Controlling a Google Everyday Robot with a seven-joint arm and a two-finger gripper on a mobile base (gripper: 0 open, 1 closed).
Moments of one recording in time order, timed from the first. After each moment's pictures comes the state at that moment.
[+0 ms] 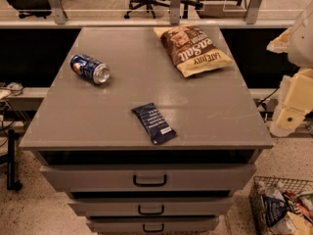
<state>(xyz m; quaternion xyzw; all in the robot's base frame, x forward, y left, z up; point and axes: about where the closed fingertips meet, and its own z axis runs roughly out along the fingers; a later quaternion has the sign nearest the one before) 0.438 -0.217 0.977 -0.60 0.78 -0.04 0.16</state>
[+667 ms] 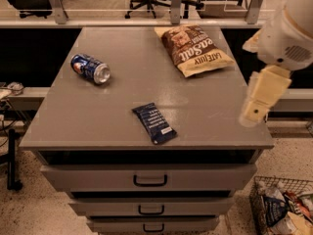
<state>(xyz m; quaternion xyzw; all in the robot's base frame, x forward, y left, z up) 0.467 -0.182 0.963 -0.60 0.78 -0.01 0.18</state>
